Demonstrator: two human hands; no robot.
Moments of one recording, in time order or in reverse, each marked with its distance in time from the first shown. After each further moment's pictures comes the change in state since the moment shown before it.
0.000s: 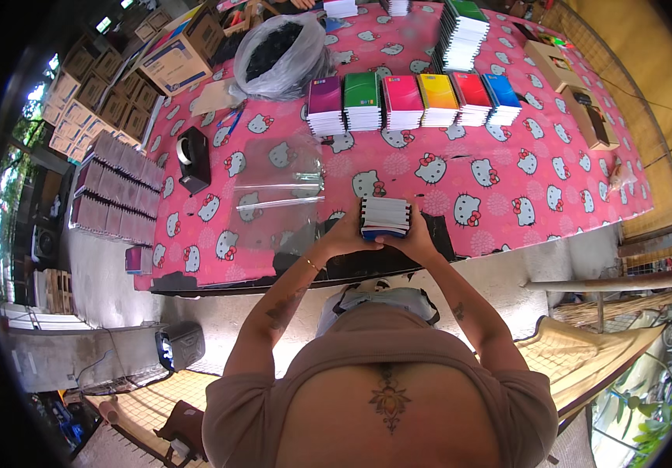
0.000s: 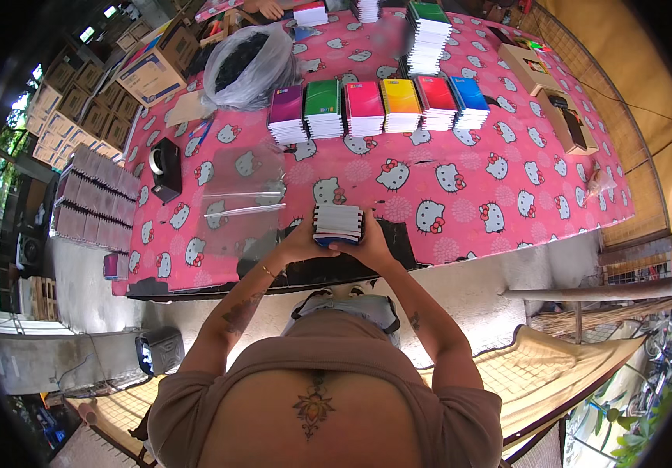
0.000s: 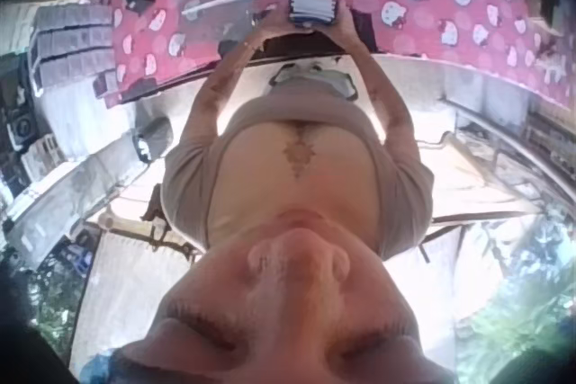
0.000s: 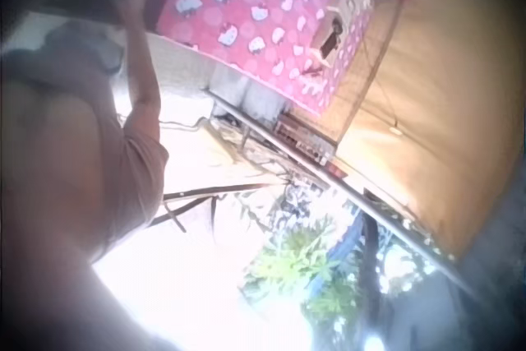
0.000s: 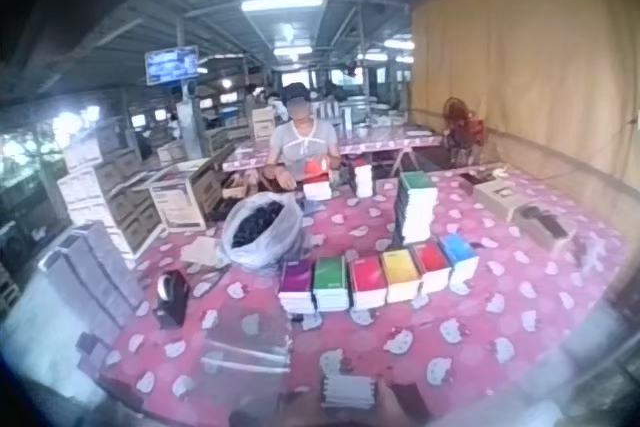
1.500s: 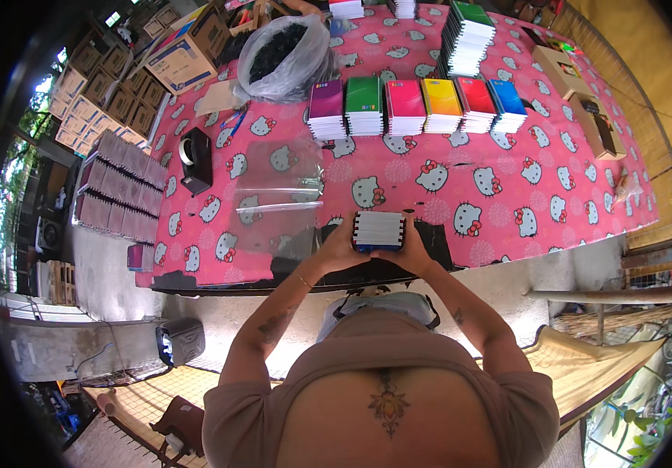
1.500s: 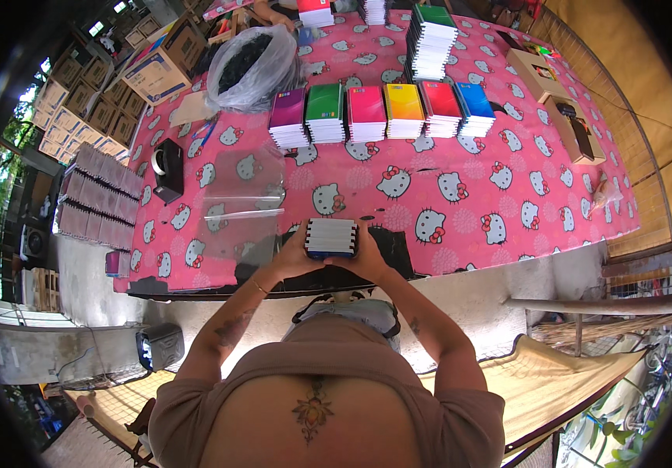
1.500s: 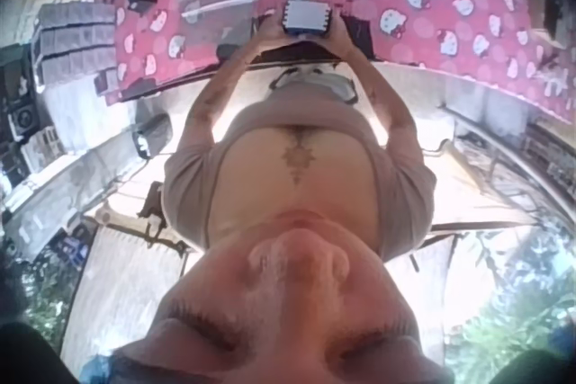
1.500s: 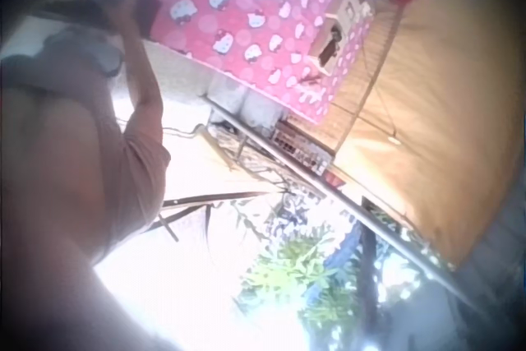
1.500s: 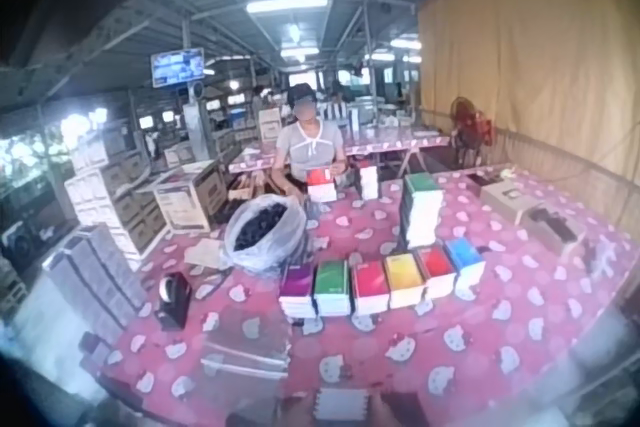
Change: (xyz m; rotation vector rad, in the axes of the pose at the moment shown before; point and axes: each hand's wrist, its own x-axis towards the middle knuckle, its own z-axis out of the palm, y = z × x) left_hand -0.023 0.034 0.003 0.046 0.054 -0.177; right_hand -0.003 0.016 0.000 -0.050 -0.078 -0.141
